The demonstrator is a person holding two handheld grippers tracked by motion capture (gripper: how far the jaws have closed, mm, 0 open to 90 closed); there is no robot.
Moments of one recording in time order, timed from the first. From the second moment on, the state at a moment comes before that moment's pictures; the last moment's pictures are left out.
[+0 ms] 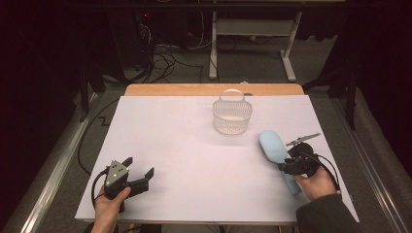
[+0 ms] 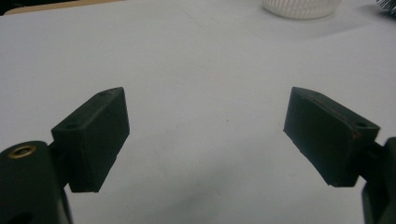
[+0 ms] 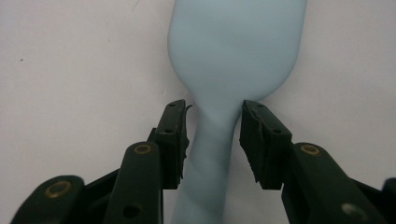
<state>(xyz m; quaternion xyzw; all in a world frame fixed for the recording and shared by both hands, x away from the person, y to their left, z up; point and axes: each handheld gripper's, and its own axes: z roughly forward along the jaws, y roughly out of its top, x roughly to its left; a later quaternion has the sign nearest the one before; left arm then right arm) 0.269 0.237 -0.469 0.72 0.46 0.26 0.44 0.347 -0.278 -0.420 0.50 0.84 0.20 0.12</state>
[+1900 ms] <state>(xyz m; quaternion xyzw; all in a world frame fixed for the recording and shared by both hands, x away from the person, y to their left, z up) 0.277 0.222 -0.461 0.73 0.44 0.25 0.45 0.335 -0.273 -0.424 0.48 0.83 0.21 0.16</state>
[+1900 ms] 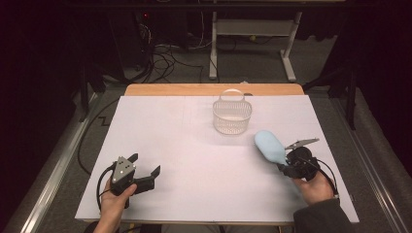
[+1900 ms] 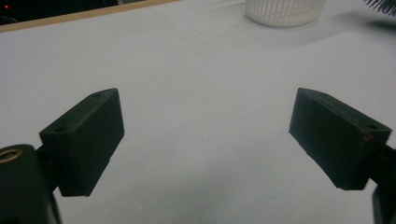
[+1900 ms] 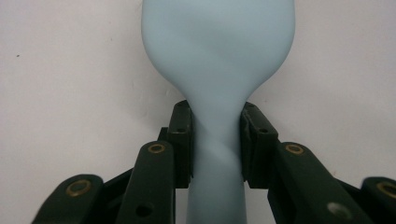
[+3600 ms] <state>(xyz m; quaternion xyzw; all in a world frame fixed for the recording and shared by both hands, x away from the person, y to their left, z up) 0.289 0.177 -0.449 0.76 0.39 0.20 0.48 0.300 -0.235 -0.409 0.41 0.85 0.29 0.15</state>
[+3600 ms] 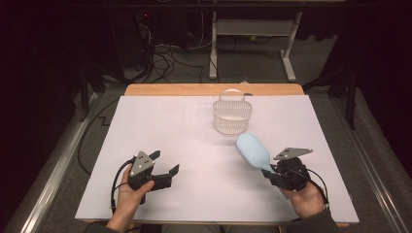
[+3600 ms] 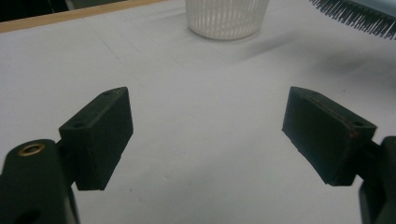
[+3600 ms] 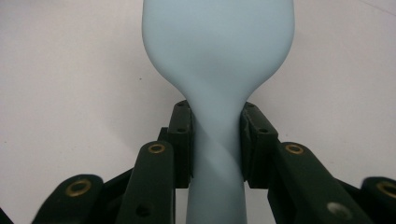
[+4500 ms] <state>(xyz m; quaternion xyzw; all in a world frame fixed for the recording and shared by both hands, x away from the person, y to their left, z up) 0.292 0.138 -0.442 0.78 0.35 0.17 0.48 0.294 -0.209 -0.405 0.38 0.86 0.31 0.14</state>
